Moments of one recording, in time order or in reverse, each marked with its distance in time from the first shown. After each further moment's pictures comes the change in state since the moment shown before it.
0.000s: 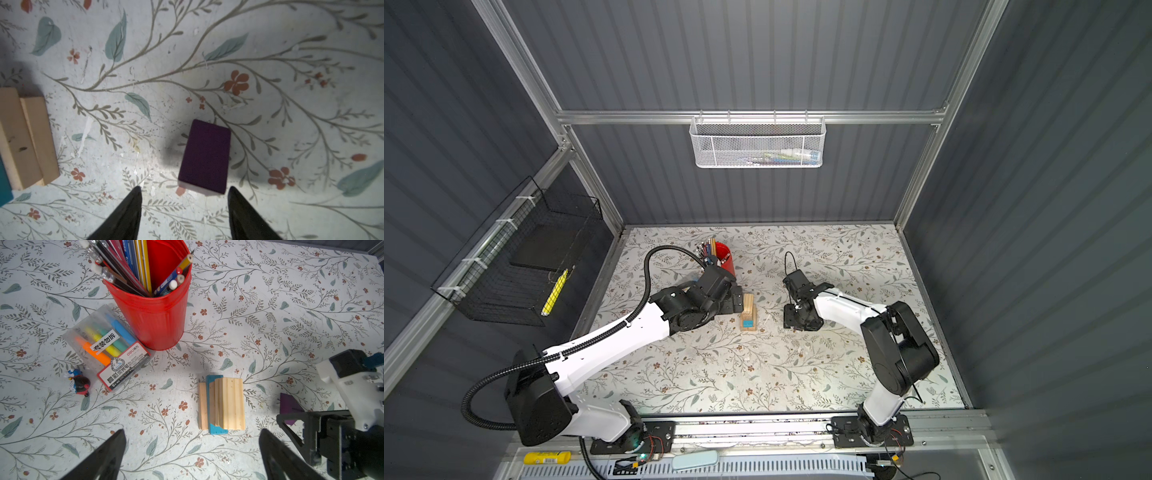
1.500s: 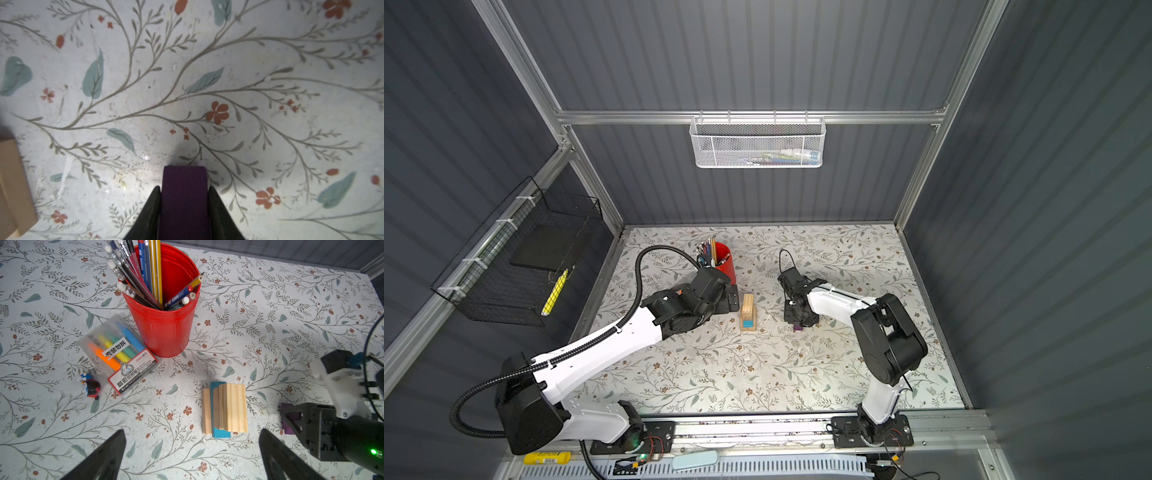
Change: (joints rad) left arm 0.000 -0.051 -0.031 0.018 -0.045 0.000; right arm -0.005 0.050 0.058 -0.011 0.089 0.007
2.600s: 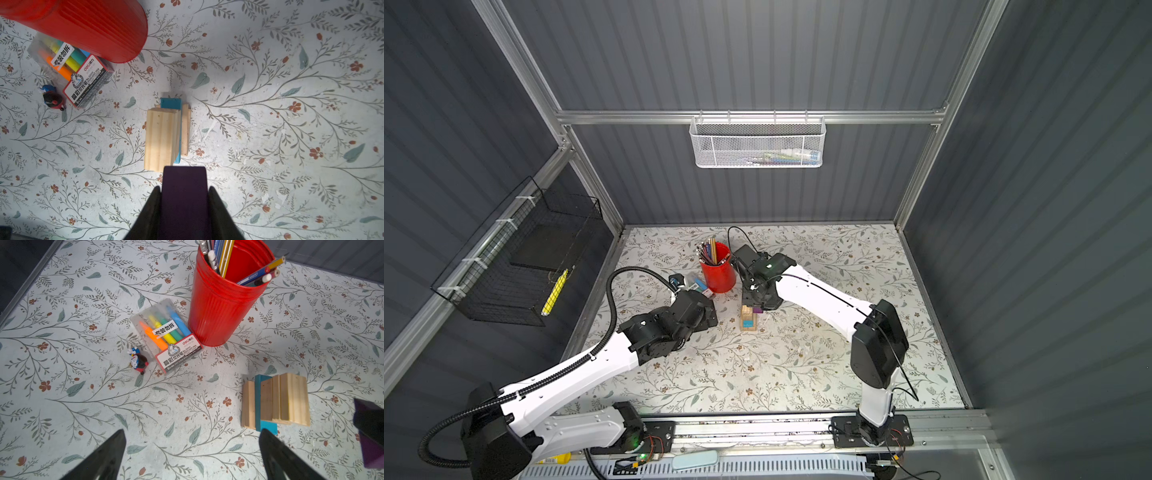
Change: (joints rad) left arm 0.006 -0.225 -0.259 -0.023 -0.120 -0.125; right arm 0.281 0.100 0.597 -0.410 0.039 0.191
